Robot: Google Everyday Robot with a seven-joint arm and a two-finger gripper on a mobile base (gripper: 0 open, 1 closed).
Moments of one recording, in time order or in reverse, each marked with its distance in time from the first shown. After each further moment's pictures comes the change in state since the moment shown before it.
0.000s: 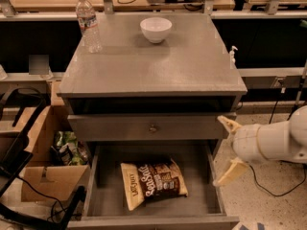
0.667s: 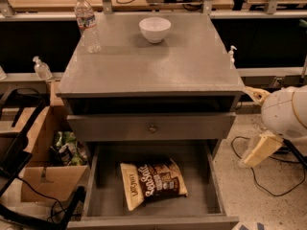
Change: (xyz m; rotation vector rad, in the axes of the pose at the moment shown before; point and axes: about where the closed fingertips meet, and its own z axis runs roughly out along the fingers) arm -0.038 -0.035 -0.110 0.049 0.136 0.002
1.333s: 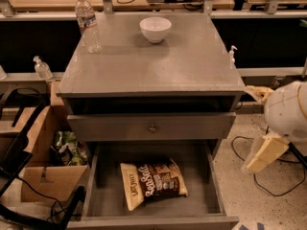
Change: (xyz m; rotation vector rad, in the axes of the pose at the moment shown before) arm -0.025 0.019 -0.031 -0.043 0.039 0.015
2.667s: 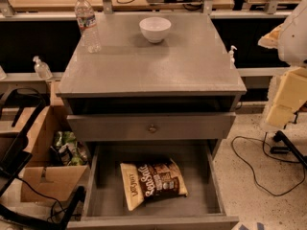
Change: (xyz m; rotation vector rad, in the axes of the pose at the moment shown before) arm -0.052 -0.042 -0.097 -0.045 0.263 0.037
